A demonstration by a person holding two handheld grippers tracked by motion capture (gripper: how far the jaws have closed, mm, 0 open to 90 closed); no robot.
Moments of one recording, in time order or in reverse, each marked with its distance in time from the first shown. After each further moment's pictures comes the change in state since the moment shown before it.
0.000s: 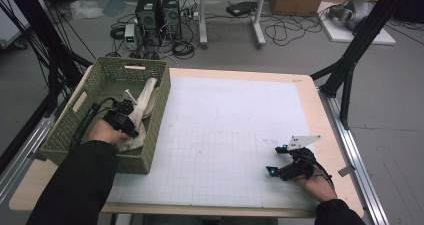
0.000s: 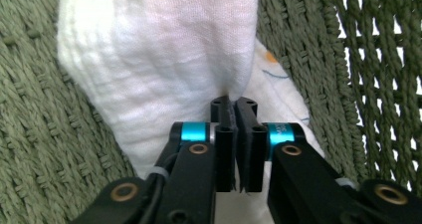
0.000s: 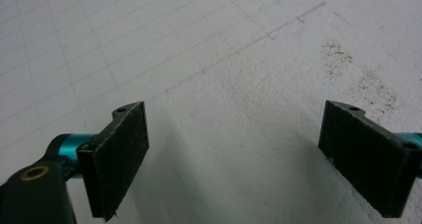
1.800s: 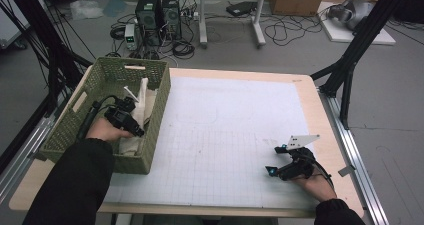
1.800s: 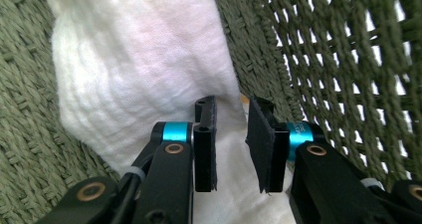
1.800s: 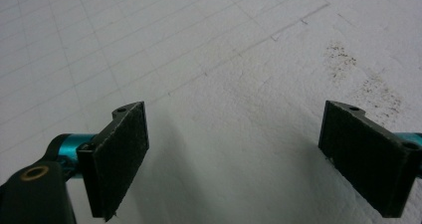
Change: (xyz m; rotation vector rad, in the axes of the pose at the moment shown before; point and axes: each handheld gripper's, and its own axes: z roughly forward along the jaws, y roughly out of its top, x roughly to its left) left arm -0.005 0.003 -0.005 -0.015 -0.096 0.068; right arm 0.000 0.002 0.001 0.006 0.010 0.000
